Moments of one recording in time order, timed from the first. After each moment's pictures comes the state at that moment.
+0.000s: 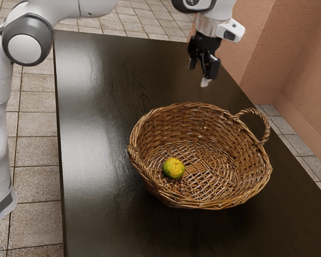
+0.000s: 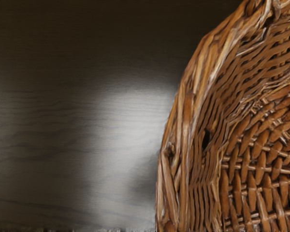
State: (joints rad) arm 0.12 0.14 -0.21 -1.24 0.10 1.46 -0.16
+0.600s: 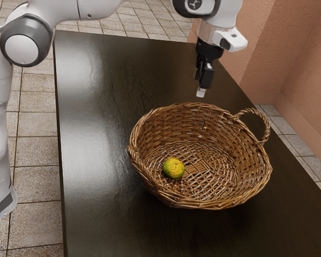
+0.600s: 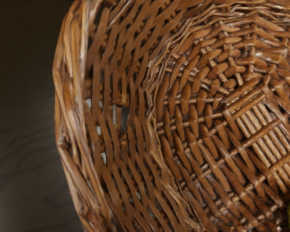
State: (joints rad) arm 0.11 0.14 -0.26 -1.25 0.04 1.42 0.16
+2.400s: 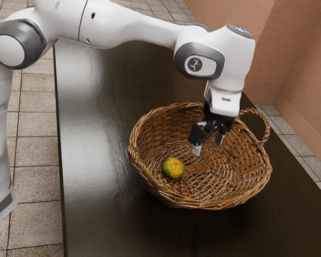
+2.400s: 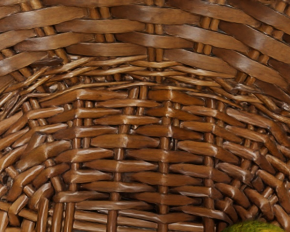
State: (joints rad) arm 0.05 0.14 -0.42 -1.52 -0.02 1.73 0.80
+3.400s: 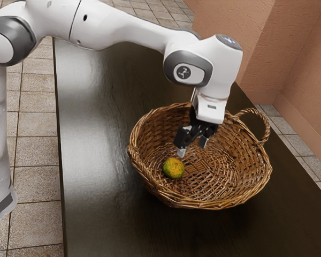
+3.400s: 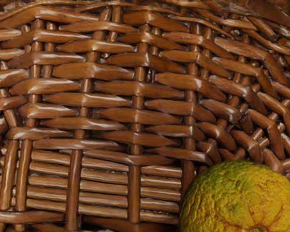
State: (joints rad) arm 0.06 0.06 -0.39 -1.68 -0.02 1.75 0.81
